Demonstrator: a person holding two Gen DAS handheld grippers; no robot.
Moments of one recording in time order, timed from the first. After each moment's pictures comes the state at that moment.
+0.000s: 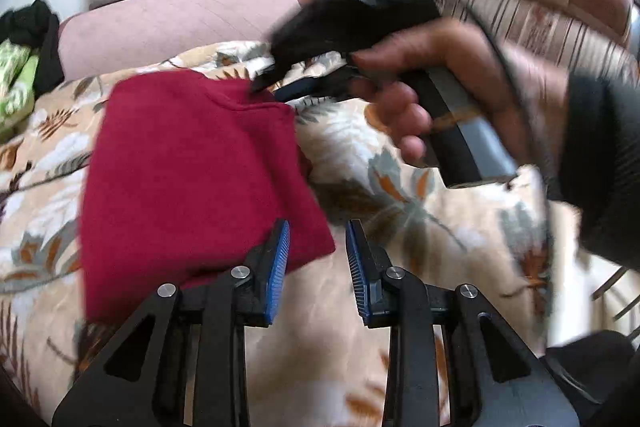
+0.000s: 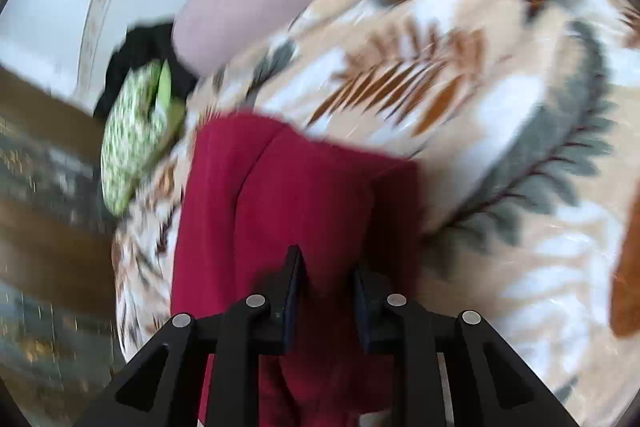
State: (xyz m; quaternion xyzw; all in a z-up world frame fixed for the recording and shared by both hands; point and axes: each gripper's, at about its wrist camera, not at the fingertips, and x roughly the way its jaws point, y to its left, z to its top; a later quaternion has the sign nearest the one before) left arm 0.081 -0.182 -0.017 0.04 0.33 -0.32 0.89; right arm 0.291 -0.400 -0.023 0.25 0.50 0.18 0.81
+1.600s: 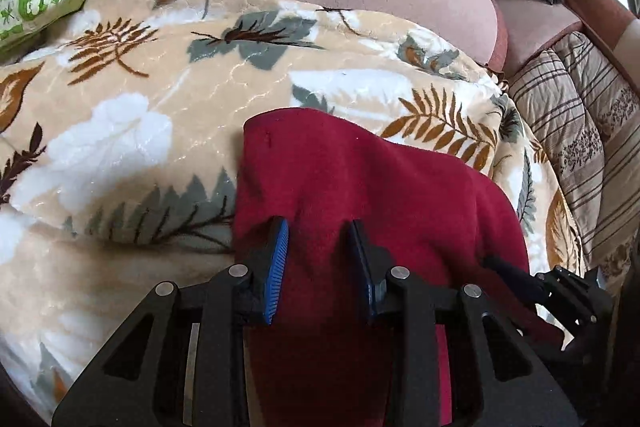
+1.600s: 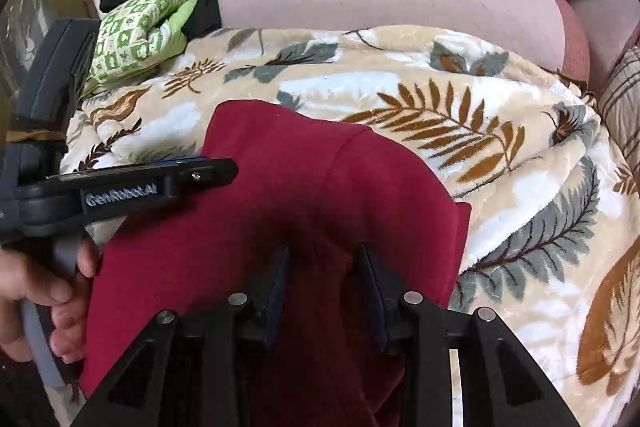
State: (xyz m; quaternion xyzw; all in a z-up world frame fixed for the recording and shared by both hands) left arm 0.318 -0.119 -0.046 -0.08 0.46 -0.15 0.87; right arm 0.274 -0.313 -0.053 -0.03 0.45 0.16 0.88
